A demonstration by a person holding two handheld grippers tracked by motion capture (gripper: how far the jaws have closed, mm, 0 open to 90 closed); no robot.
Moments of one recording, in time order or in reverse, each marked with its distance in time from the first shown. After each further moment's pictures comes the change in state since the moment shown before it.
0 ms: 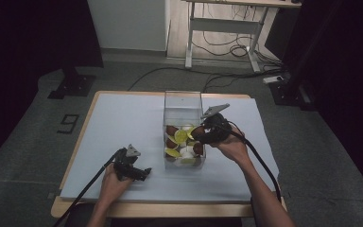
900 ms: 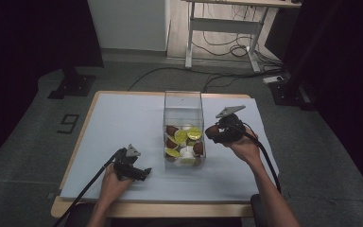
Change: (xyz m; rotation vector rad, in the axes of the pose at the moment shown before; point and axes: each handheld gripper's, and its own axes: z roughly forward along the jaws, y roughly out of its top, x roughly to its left) left arm 0.000 0.000 0.000 0.001 -0.001 0.000; right arm -0.029 -0.031 -0.015 0.003 -0.088 0.067
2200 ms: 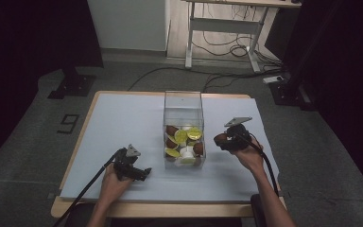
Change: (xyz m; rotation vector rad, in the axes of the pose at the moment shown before) left arm 0.000 0.000 0.000 -0.001 0.000 0.000; right arm -0.020 -0.054 0.025 0.029 -0.057 0.083
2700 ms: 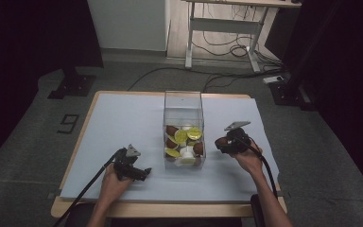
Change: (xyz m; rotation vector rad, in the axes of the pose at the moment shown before) left arm 0.000 0.000 0.000 0.000 0.000 0.000; right arm -0.004 -0.017 0.018 0.032 -0.013 0.013
